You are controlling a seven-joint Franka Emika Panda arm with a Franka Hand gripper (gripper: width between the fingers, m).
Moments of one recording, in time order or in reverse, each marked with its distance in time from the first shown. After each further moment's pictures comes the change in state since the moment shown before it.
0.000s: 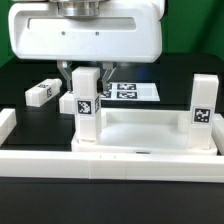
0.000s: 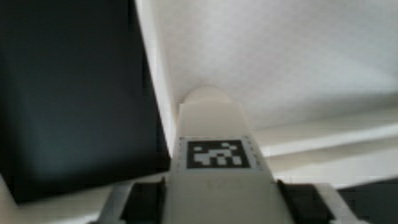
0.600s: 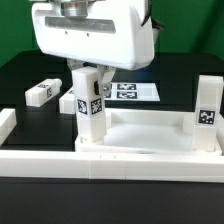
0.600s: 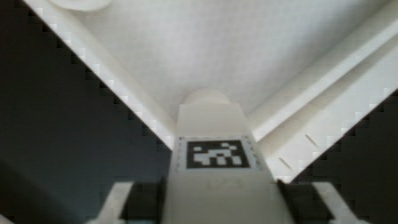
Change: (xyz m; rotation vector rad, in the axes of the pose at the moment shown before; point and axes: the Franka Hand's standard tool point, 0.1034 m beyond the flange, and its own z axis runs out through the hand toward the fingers) arm 0.000 -0.005 0.000 0.017 -0.004 0.367
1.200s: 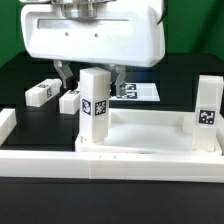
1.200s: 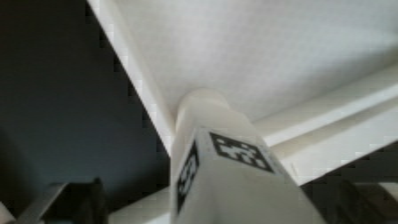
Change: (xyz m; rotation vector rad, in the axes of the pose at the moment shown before) arm -0.002 -0.002 0.001 -0.021 0.003 -0.395
